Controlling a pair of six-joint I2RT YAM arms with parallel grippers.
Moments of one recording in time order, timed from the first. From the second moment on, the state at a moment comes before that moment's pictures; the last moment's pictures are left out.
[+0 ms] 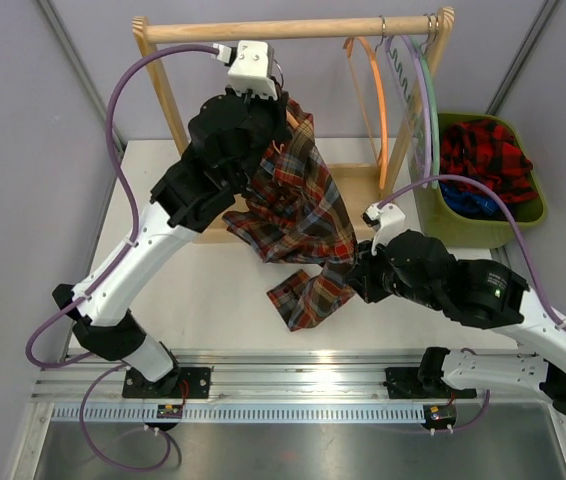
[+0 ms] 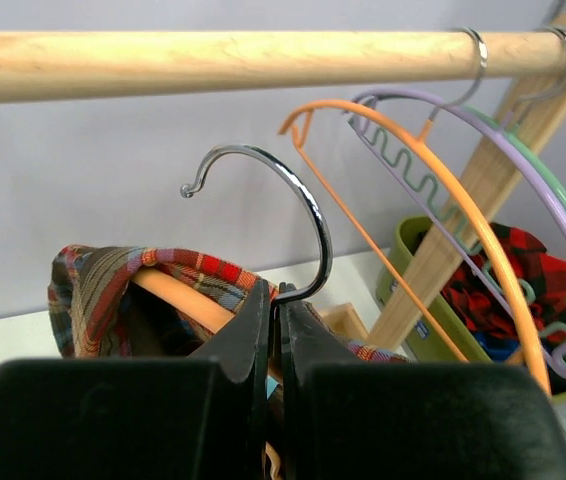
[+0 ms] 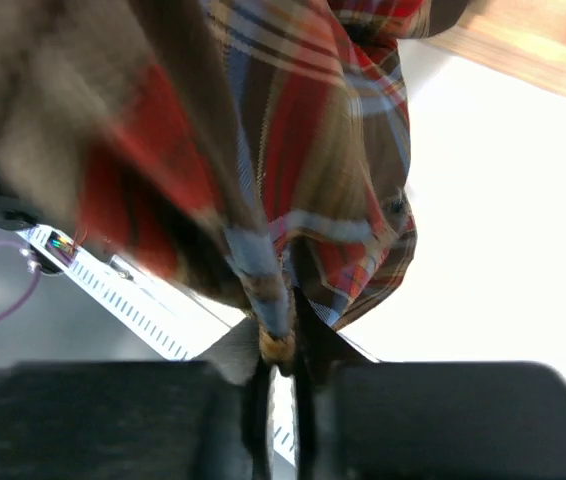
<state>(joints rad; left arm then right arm) -0.87 1.57 2.06 -0.37 -0.53 -0.09 1.11 0.94 1.32 -0.98 0.27 0.55</state>
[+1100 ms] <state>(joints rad) -0.80 1.16 1.81 -0.30 -0.73 -0.12 1.12 0.71 1.38 -1.21 0.85 1.09</state>
